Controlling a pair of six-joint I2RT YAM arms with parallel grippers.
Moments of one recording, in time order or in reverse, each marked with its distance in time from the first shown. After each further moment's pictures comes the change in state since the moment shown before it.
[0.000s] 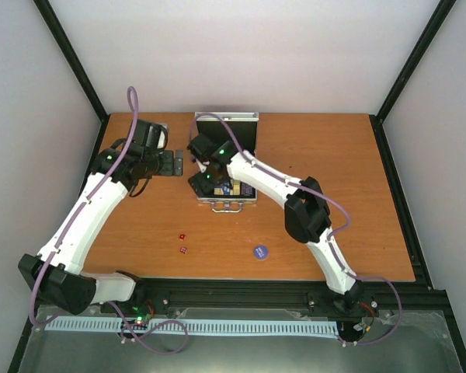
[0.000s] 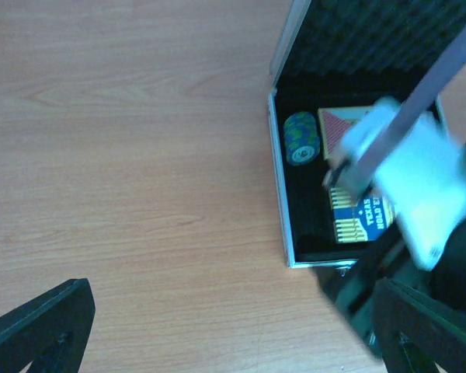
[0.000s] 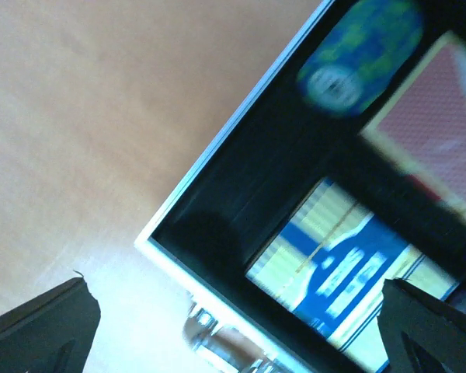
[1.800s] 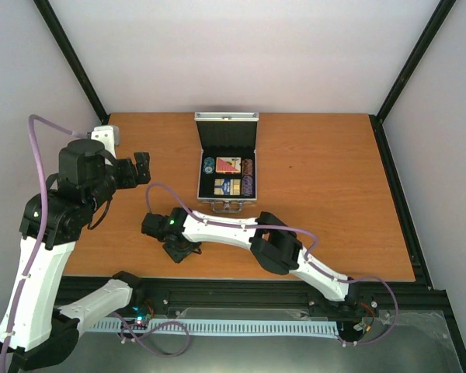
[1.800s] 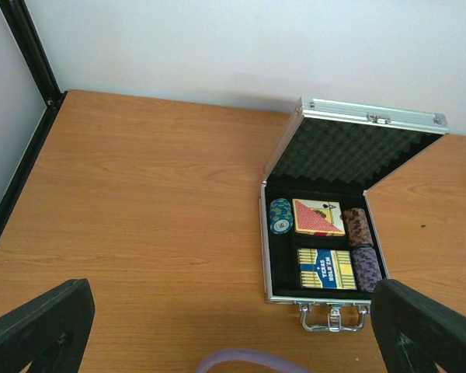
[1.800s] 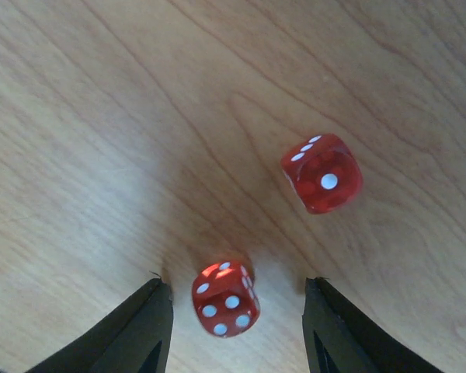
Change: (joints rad) left arm -0.001 -0.347 0.151 -0.144 -0.064 -0.089; right arm 0.451 0.136 -0.031 -0.144 0.039 0.338
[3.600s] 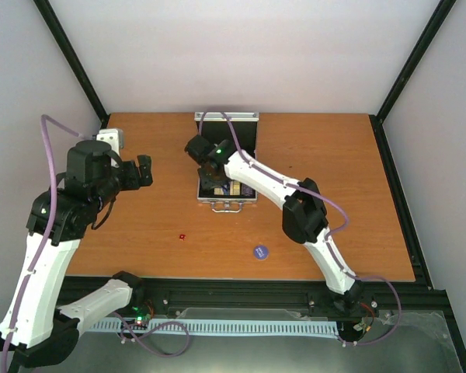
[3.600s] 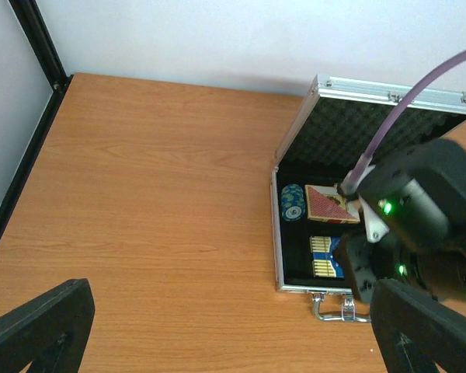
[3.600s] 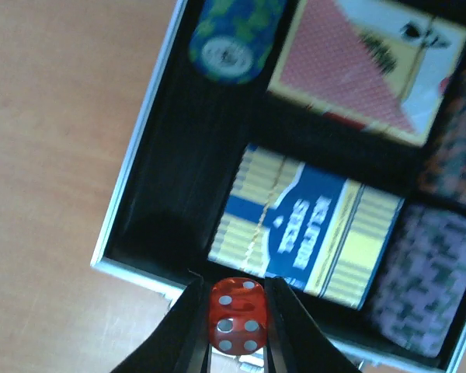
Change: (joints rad) left arm 0.000 0.001 -0.046 0.001 -0.015 0.001; right arm -0.381 -0.129 0.064 -0.014 0.124 -0.005
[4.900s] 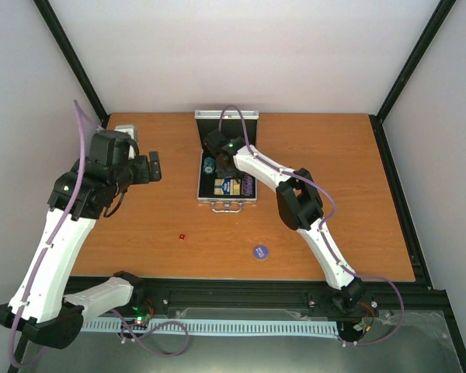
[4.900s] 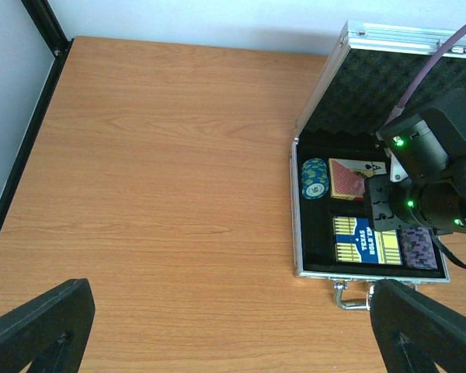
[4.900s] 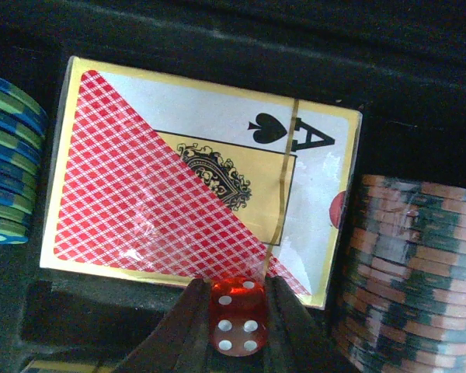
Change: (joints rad) left arm 0.000 0.112 -0.019 0.003 -0.020 0.000; right arm -0.182 0.184 0.032 0.173 0.080 -0.015
